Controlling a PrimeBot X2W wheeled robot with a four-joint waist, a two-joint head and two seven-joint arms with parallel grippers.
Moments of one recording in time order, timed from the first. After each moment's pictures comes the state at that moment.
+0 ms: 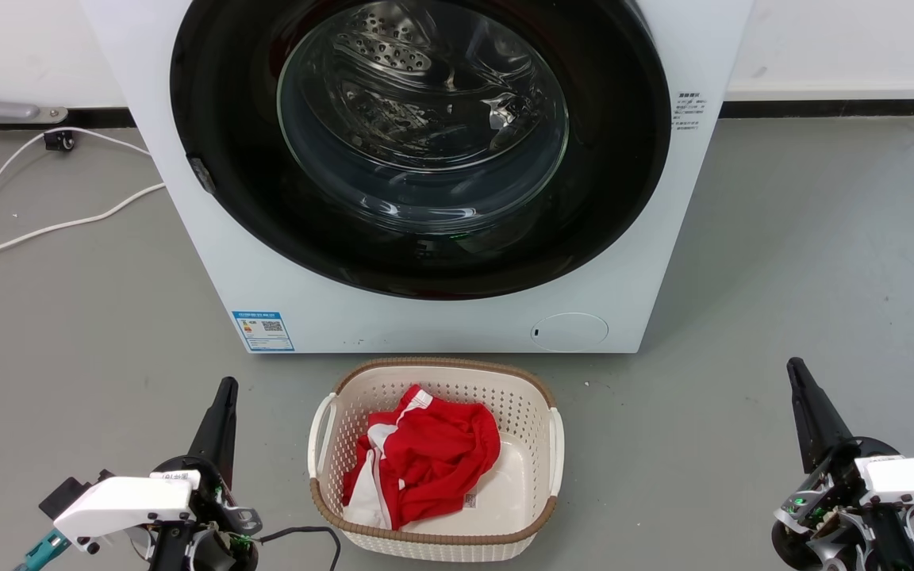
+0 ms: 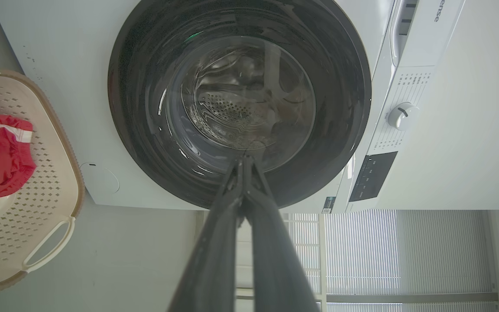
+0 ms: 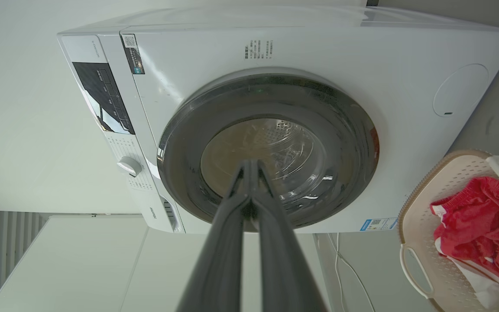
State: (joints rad) left arm -0.10 0.06 0.11 0.25 -1.61 -0.13 0.11; right arm -0.10 -0.06 -0.10 0.25 1.62 0.13 0.11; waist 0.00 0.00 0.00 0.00
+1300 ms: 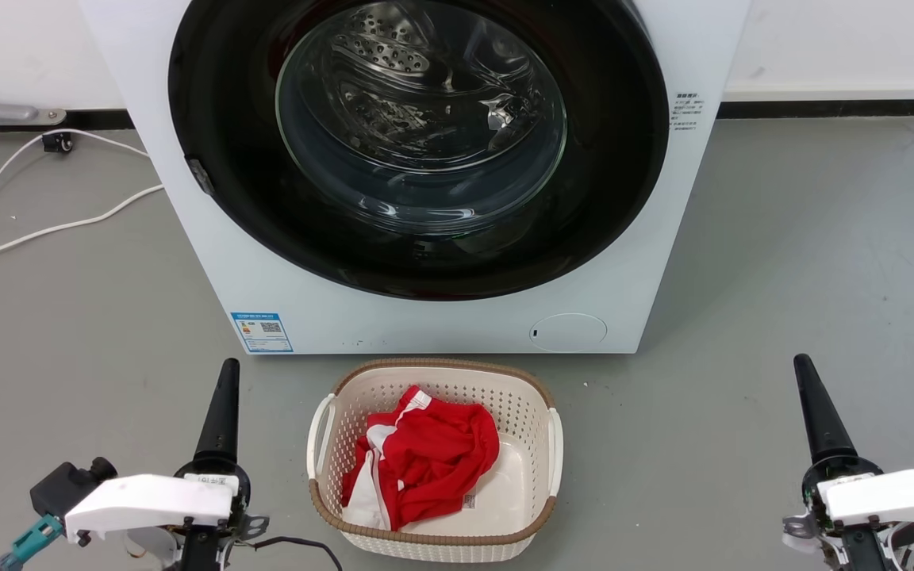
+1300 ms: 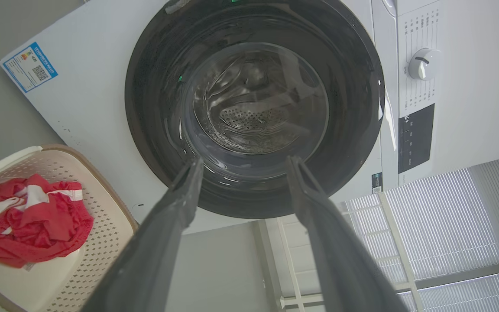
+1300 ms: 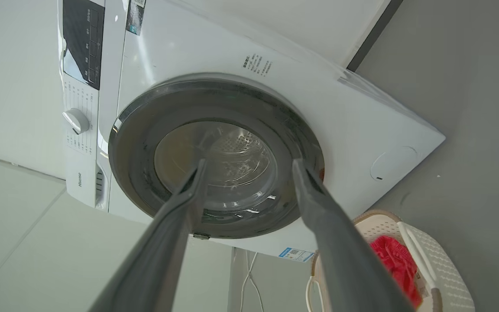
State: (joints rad) left arm -0.07 0.05 0.07 0.17 -1.28 -0.13 0.00; right arm -0.03 -0.06 -0.08 0.15 1.20 0.13 0.00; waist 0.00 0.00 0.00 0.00
